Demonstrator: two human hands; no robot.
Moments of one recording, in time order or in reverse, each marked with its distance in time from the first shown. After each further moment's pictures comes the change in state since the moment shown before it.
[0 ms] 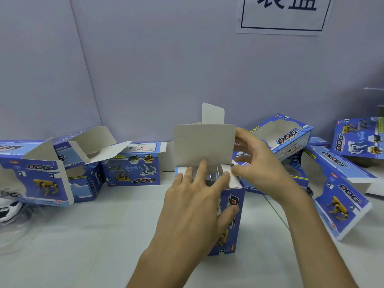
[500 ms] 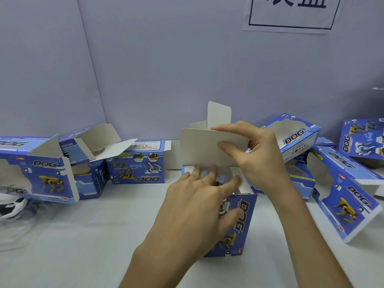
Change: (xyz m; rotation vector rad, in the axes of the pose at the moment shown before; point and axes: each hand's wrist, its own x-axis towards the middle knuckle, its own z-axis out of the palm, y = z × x) left_hand 0.000 -0.015 -0.013 -0.028 -0.011 0.121; right_hand 0.011 -0.015 0.021 -0.029 0.178 -0.282
